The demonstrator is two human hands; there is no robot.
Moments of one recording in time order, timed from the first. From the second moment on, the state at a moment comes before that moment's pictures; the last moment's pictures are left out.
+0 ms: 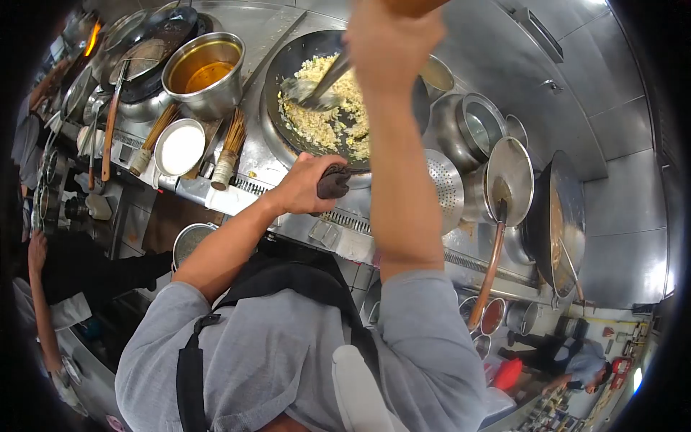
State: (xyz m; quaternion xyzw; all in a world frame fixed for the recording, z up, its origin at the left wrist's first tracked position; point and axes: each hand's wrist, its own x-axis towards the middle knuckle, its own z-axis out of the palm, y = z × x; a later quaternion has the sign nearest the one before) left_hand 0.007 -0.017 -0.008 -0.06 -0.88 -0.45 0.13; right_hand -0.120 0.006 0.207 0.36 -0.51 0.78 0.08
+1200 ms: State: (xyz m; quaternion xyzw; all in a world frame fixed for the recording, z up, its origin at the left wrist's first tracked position) left_hand 0.008 -0.015 -0.010 -0.05 -0.88 -0.45 0.13; right_hand -0.156 0.013 0.161 0.40 -0.55 0.73 0.10
